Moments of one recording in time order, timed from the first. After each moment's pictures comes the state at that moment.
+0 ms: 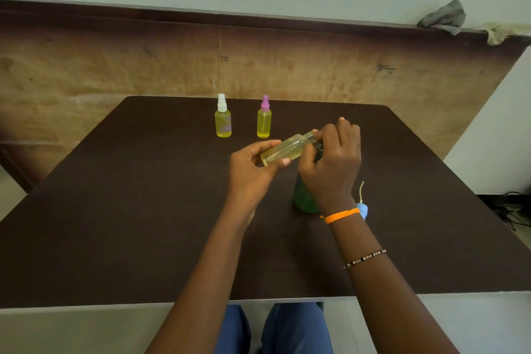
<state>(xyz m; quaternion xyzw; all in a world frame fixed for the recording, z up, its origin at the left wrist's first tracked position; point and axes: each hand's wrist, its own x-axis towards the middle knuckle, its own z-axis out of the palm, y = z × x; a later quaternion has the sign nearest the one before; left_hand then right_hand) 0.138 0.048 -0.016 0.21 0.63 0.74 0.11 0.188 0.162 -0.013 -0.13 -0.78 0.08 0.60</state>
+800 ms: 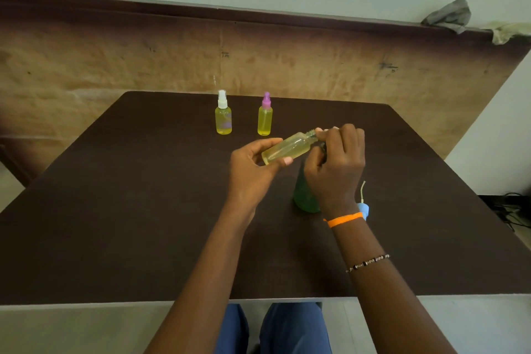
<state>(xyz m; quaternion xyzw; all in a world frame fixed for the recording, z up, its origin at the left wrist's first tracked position) 0.139 0.049 -0.019 0.21 0.63 0.74 0.11 0.192 0.164 -0.020 -0.12 -0.78 0.07 0.61</state>
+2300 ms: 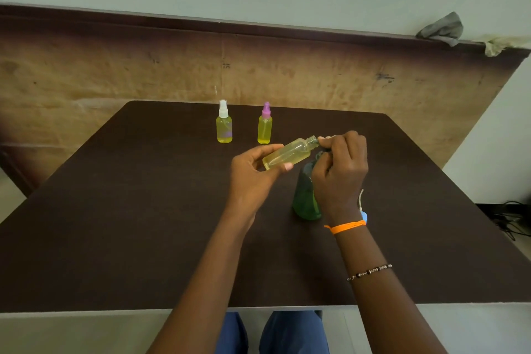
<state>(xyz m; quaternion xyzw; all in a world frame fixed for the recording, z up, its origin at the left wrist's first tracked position) 0.139 0.047 -0.012 0.23 0.63 0.73 0.10 0.193 0.172 -0.017 -0.10 -0.76 0.11 0.63</state>
